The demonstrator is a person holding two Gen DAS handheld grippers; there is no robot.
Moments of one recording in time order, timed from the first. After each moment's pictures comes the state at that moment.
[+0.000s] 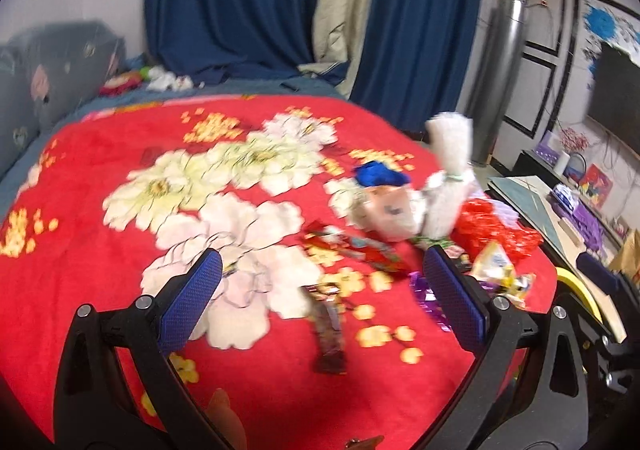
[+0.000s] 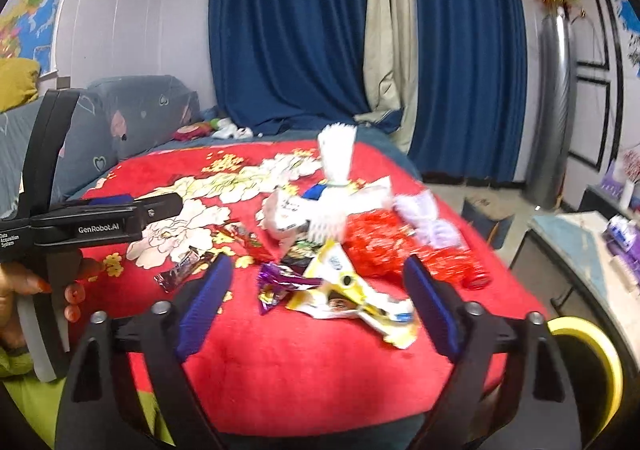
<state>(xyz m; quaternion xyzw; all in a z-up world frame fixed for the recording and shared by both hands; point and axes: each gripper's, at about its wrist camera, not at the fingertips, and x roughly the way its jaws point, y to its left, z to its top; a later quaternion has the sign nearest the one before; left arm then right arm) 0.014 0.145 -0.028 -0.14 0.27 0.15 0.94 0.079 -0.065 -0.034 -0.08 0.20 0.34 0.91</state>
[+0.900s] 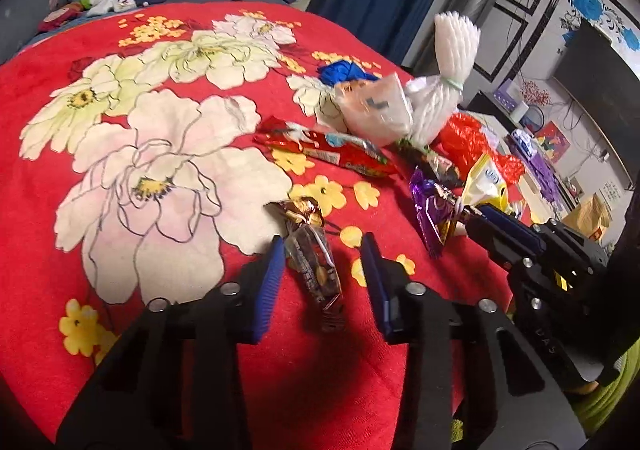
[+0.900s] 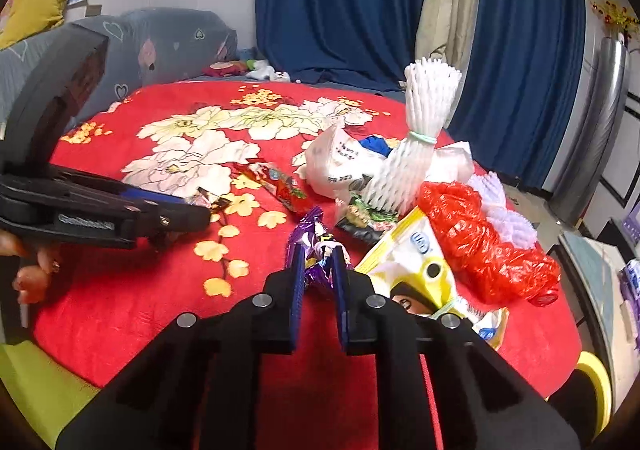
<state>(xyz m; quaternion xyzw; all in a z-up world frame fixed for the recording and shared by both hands) 0.038 0.146 -0.083 -0.19 0.40 0.02 0.90 0.098 -0.003 -0.080 -0.18 0.24 0.39 0.87</state>
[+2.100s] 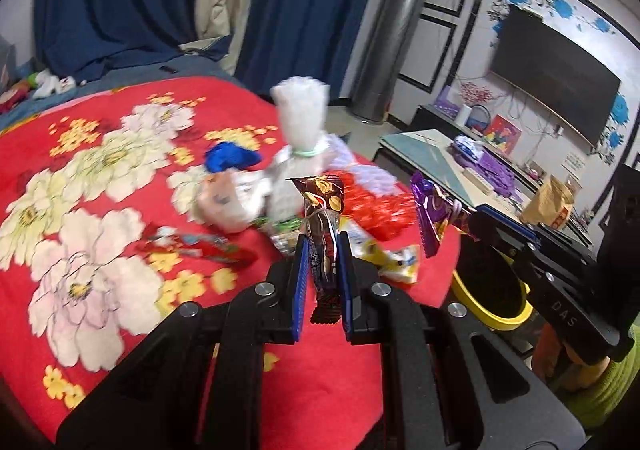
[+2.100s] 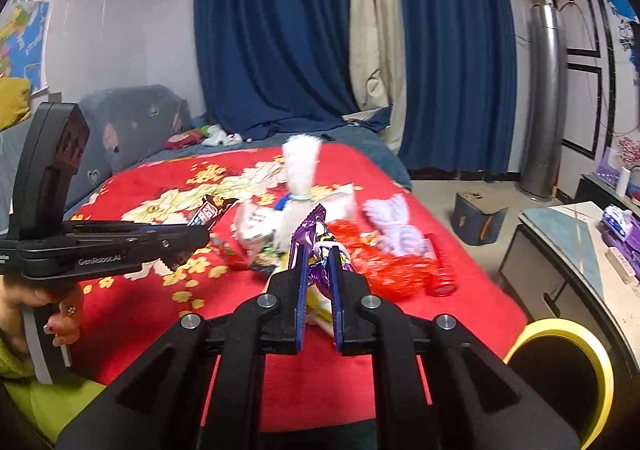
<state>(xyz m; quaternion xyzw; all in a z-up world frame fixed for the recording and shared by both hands) 0.058 0.062 -0.009 -0.11 0.31 -0.07 0.94 0.100 -0.109 -0.017 -0.06 0.20 0.33 0.92</state>
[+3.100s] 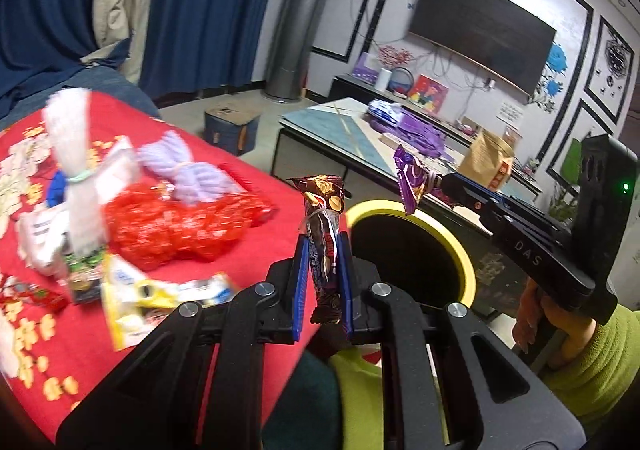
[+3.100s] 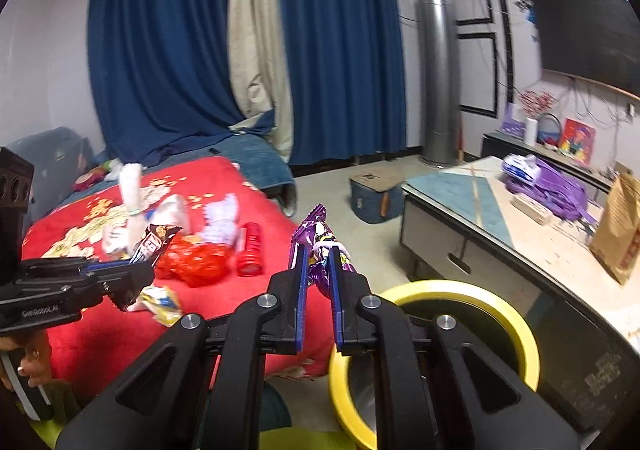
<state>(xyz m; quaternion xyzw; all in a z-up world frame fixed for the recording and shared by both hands) 0.112 -0.080 -0.014 -0.07 0.32 -0.21 0.92 0.124 -0.264 -0.020 0.01 0.22 0.15 0.97</state>
